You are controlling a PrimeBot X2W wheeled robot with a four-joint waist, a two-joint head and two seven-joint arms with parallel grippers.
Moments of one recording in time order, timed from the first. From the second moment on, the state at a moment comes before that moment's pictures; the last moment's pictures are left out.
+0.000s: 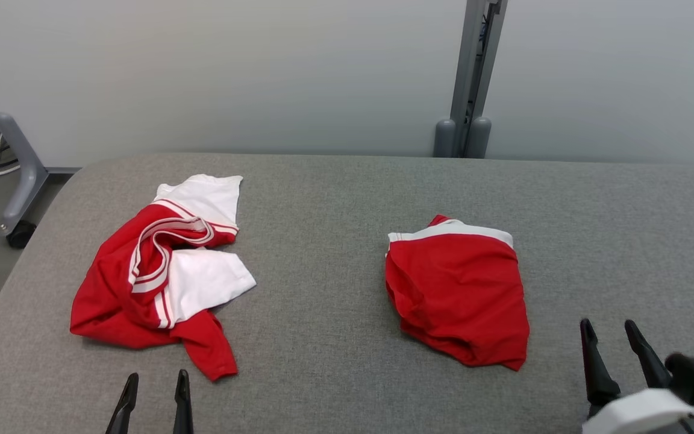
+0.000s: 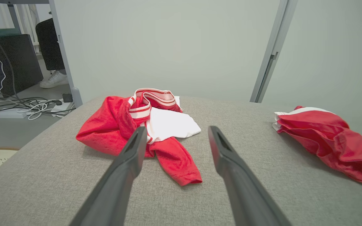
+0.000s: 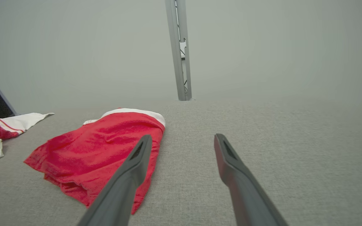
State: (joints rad) left arm 0.27 0.06 -0.03 0.05 -0.21 0.05 -0.26; right arm 0.05 -0.08 -0.04 0.27 0.20 0.13 -0.25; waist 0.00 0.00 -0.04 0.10
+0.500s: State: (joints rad) left arm 0.06 0.05 -0.08 0.10 -0.18 -0.03 -0.26; right arm -0.47 -0.08 -0.09 0.72 0.40 0.13 0.17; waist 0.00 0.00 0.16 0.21
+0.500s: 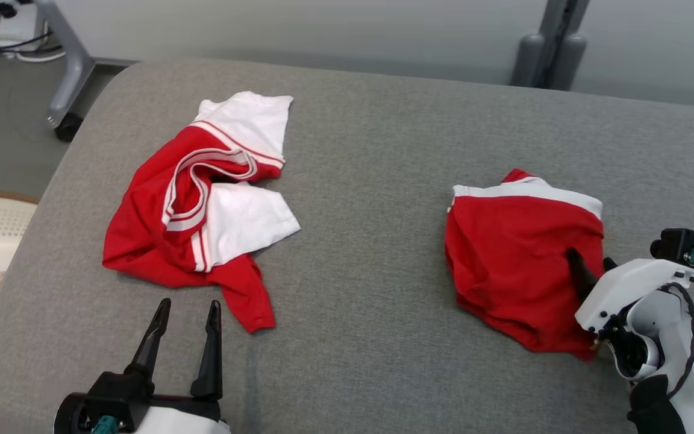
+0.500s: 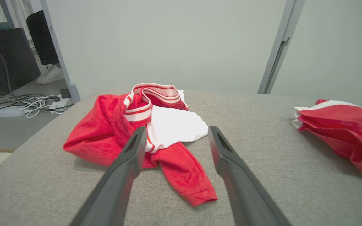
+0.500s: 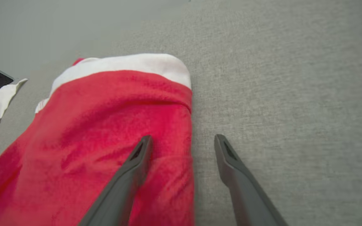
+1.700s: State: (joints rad) left arm -0.15 0.05 -0.10 -0.02 -0.14 -0.09 -0.26; right arm -0.82 -0.41 -0.16 0.54 0.22 0.13 0.40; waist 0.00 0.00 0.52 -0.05
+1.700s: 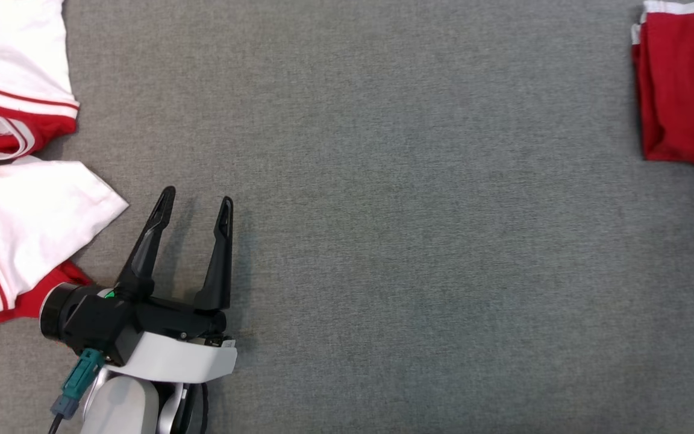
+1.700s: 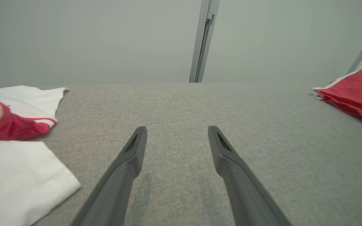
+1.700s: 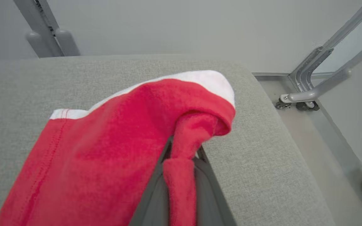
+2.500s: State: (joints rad) left arm 0.03 0.05 -0.07 0.00 -0.21 0.00 -0.26; right arm -0.54 -0.37 0.00 0.25 0.03 0.13 0.06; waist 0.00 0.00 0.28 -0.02
